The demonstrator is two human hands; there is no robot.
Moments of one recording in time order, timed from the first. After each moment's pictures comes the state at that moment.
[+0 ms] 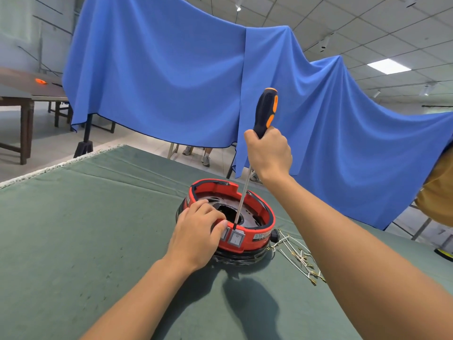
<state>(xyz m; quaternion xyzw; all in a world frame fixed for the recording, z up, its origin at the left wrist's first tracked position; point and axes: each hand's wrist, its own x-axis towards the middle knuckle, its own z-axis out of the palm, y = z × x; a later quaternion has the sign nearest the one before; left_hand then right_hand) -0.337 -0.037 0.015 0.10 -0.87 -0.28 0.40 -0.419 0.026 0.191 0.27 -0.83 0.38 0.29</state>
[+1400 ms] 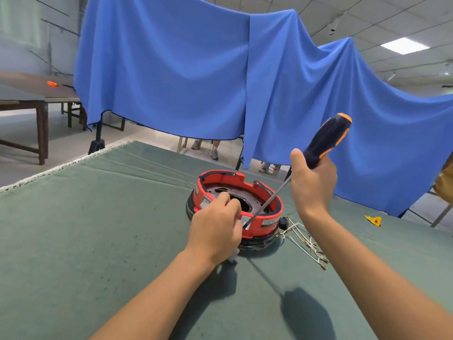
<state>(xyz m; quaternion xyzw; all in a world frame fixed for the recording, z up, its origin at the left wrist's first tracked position) -0.315 -0.008 0.037 0.08 -0.88 -0.19 0.42 -0.407 0.099 0.143 0.21 -0.73 0.58 0.30</state>
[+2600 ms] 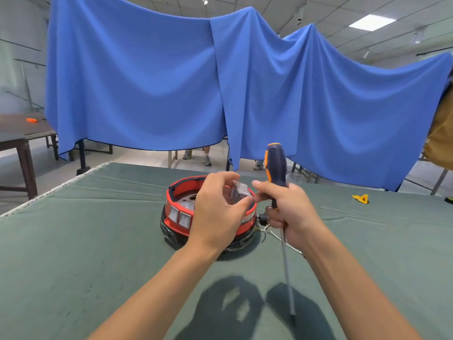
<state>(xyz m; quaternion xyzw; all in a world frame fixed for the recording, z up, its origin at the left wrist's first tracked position) -0.344 0.041 0.086 0.02 -0.75 -0.43 0.49 -0.404 0.154 0.123 0.18 -0.65 0.73 -0.11</state>
